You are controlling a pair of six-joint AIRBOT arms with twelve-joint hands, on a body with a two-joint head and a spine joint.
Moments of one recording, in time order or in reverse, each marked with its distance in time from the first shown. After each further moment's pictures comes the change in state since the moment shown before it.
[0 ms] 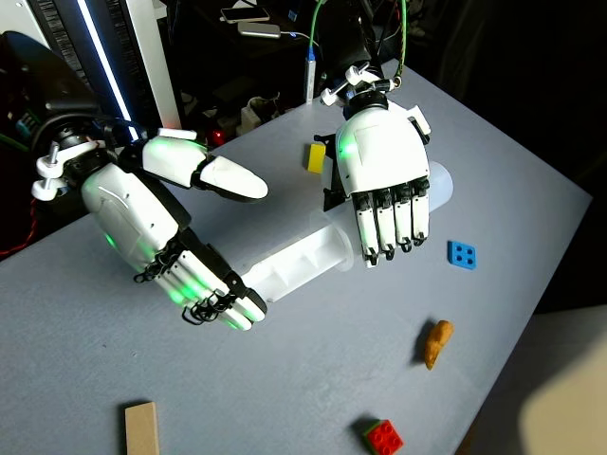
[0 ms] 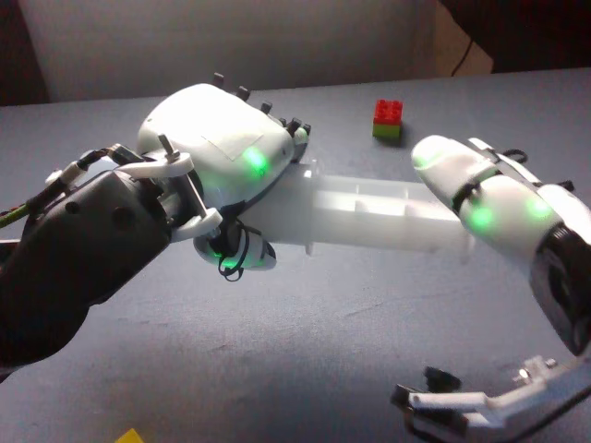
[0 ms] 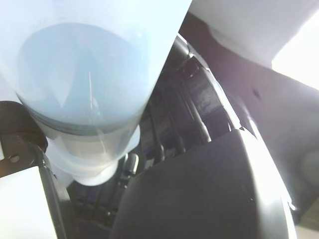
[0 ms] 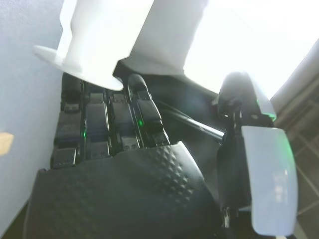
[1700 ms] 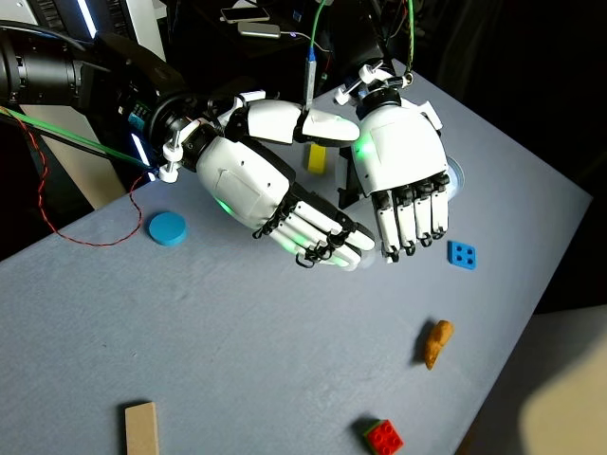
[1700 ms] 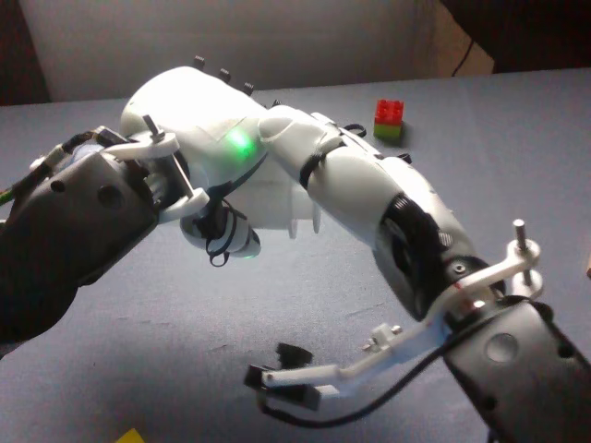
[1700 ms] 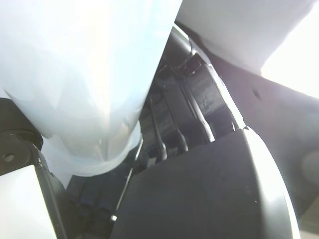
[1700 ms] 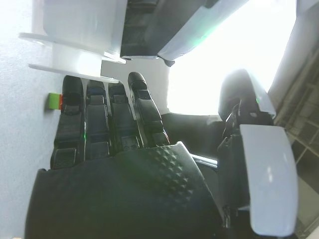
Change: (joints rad) left arm -0.029 0.010 0.016 -0.028 0.007 0.016; right arm 0.104 -0.230 0.165 -0.105 -0.137 0.095
